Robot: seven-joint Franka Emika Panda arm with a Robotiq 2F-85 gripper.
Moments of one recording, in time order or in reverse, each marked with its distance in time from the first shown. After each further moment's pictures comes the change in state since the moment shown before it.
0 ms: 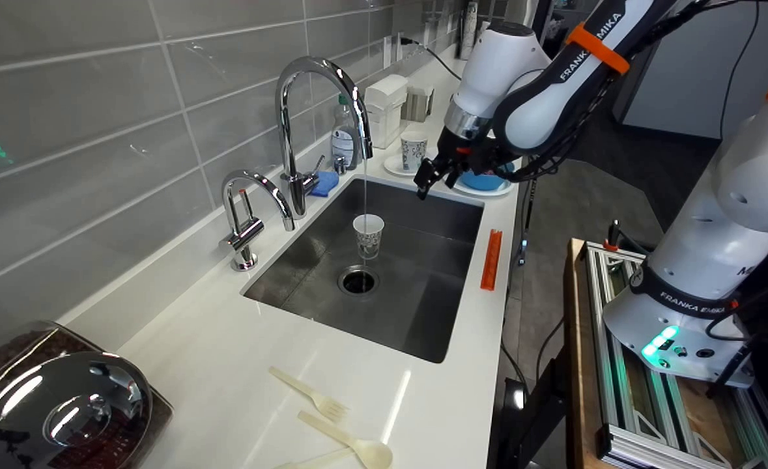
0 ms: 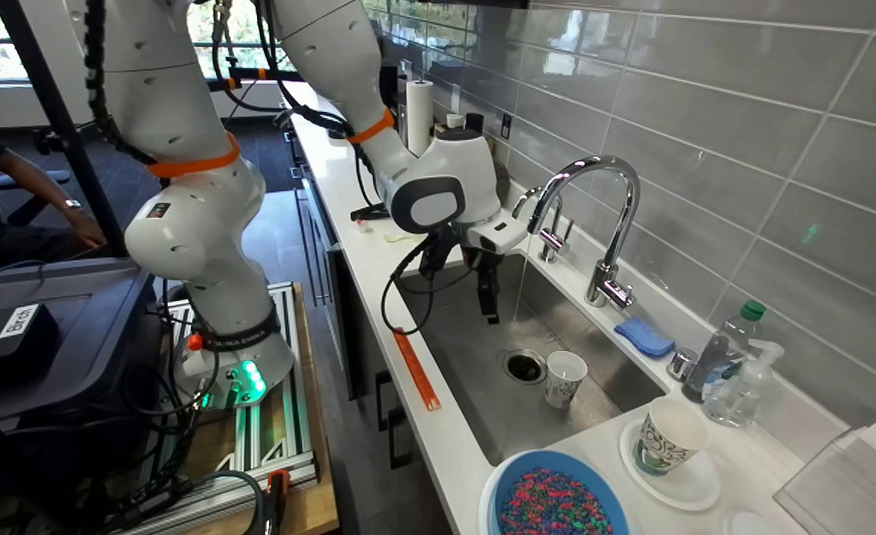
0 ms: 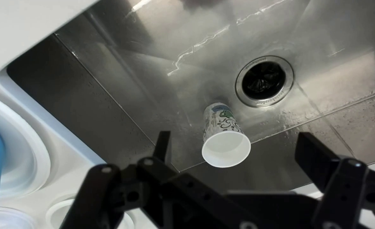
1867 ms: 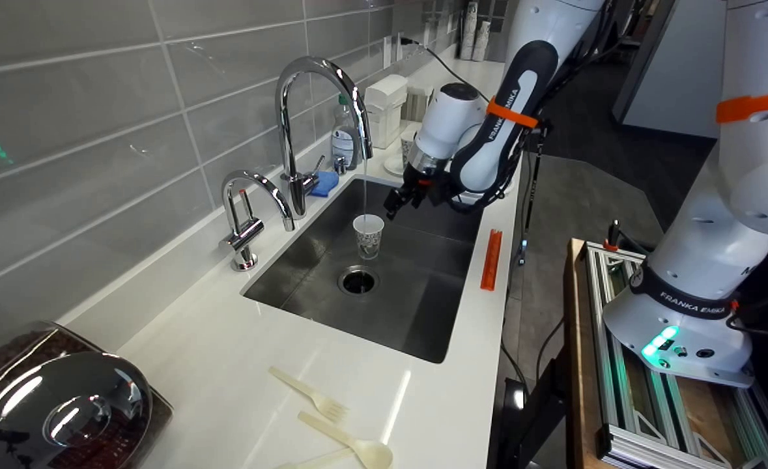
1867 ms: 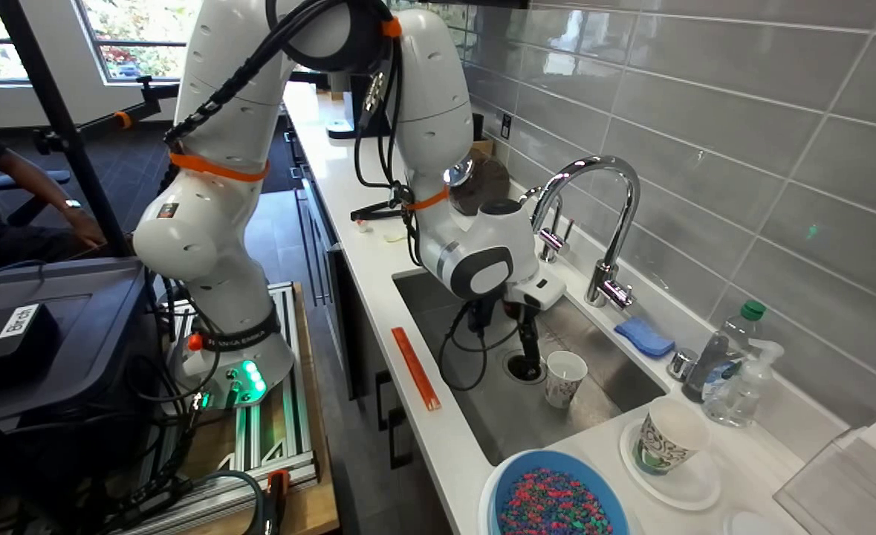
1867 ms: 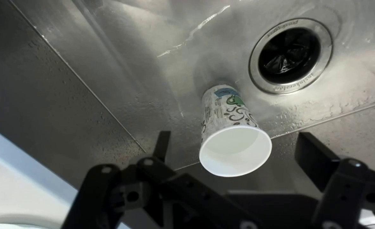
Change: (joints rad) arm 0.110 0.500 -0.191 0.306 -0.199 0.253 0.082
